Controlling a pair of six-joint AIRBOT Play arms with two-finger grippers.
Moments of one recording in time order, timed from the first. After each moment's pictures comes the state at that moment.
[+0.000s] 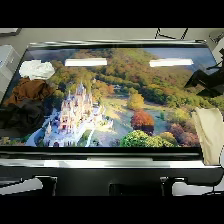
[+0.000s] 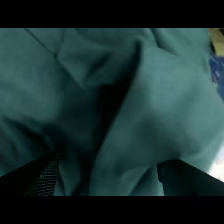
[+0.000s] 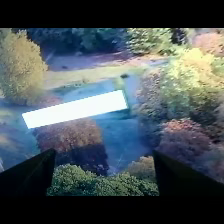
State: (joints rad) left arm 0.65 -1.43 1.14 1.17 -1.05 -1.65; right arm -0.32 -1.55 1.83 -1.27 1.64 1.69
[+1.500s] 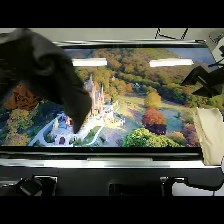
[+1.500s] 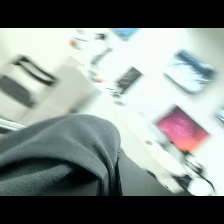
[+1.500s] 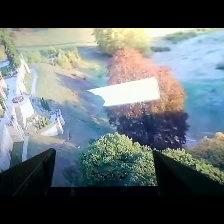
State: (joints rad) left arm -0.50 -0.71 1.09 0.76 -0.22 -1.56; right arm -0.32 -1.48 1.83 -1.13 1.69 1.71
